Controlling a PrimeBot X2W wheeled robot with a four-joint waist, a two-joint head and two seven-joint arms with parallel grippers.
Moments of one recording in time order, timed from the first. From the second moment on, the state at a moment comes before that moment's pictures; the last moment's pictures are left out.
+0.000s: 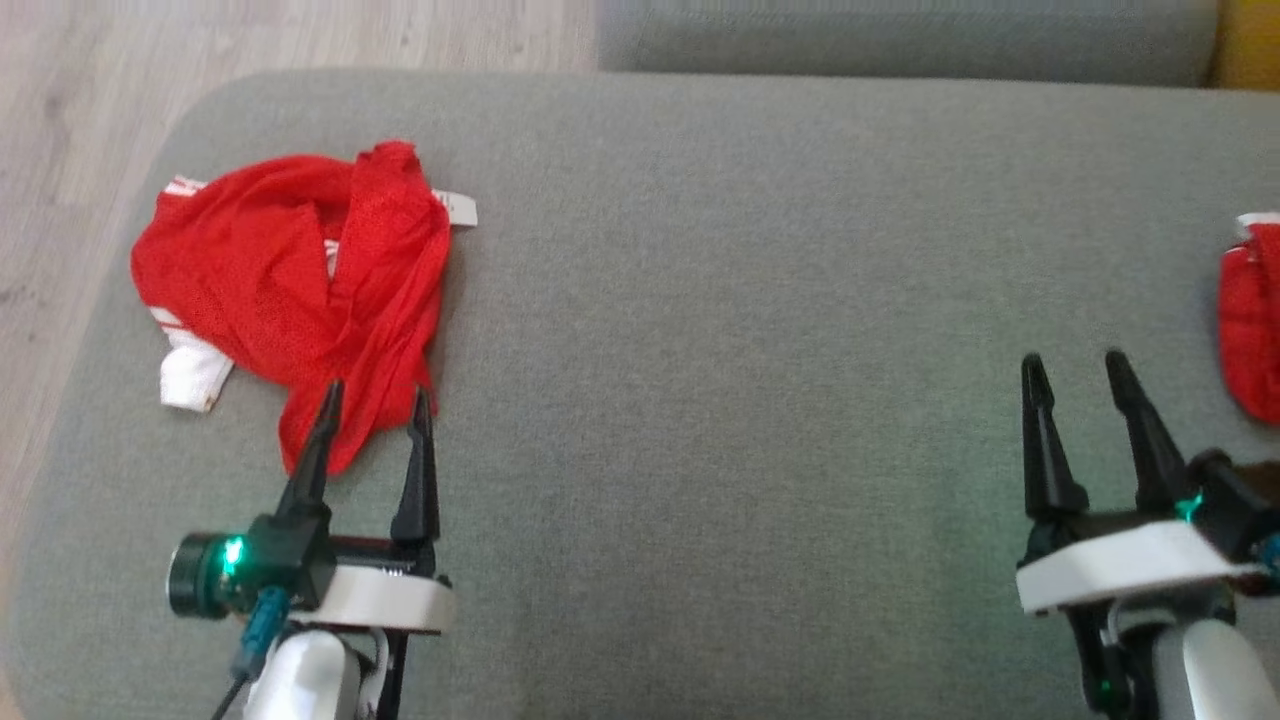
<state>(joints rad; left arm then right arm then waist) -0.14 0.07 -0.15 0.27 -0.10 -0.01 -0.26 0.01 -0.05 -0.03 -0.01 0.19 0.13 -0.05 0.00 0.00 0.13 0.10</state>
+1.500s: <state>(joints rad) -0.16 0.08 -0.12 0.28 -0.15 0.02 -0.25 0.06 -0.05 0.00 -0.09 0.17 0.13 0.00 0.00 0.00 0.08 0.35</state>
